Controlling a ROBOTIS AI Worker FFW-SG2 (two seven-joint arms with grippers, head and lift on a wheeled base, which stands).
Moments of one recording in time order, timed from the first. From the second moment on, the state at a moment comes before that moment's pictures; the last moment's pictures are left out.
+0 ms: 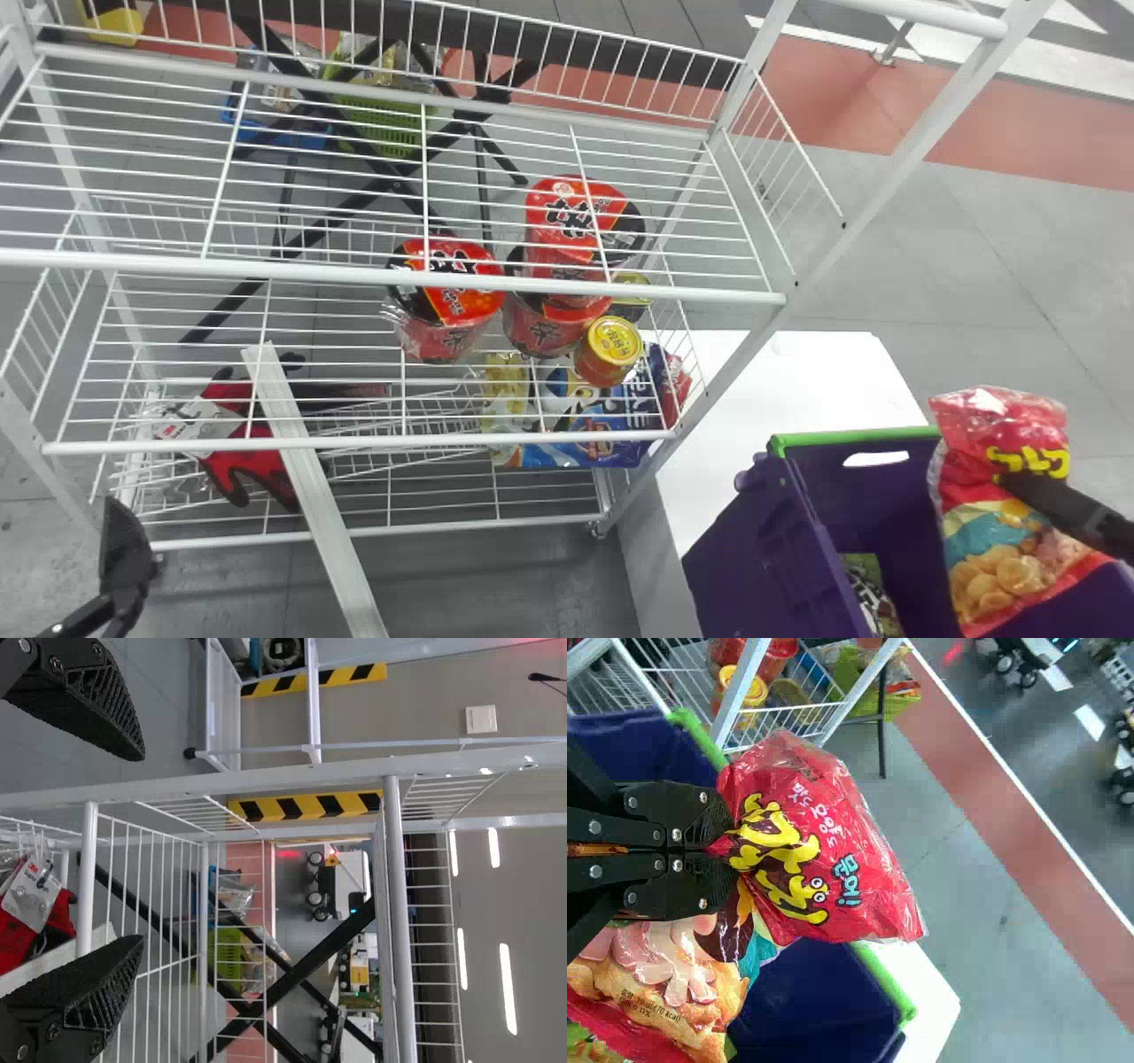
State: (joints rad) left arm 0.63 0.26 -0.25 -1.70 0.04 -0.41 0.44; right arm 0.27 -0.25 -1.23 -2.18 -0.29 1.57 0.84
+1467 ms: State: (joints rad) left arm 0.63 0.27 -0.25 -1.71 0.04 -0.40 0.44; right arm 0.25 -0.23 -1.21 -2.20 -0.29 1.57 0.83
